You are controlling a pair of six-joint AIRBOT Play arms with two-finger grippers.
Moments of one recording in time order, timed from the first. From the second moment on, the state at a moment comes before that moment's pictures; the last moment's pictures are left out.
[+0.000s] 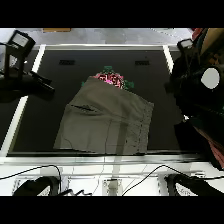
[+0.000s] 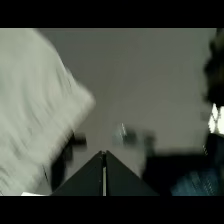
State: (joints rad) left arm -0.23 -0.91 1.35 1.58 -1.14 -1.21; right arm 0.15 -1.15 1.45 -1.74 1.35 1.45
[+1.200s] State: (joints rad) left arm 0.15 -0.97 0.81 1.40 -1.14 -1.22; right arm -0.25 -1.32 0.39 -0.74 1.25 1.11
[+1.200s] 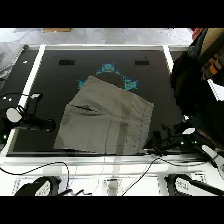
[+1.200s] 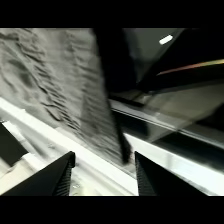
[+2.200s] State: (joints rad) left arm 0.53 -1.13 0.72 1.17 -1.23 -1.15; right arm -0.25 -1.40 0.39 -0.30 1.30 0.62
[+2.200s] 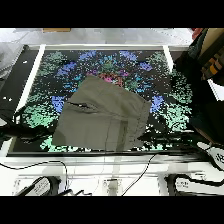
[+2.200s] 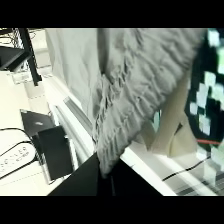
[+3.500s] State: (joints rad) left arm 0.50 -1.33 0.63 0.79 -1.09 -0.93; right arm 0.03 -1.17 0.69 -0.55 0.98 0.89
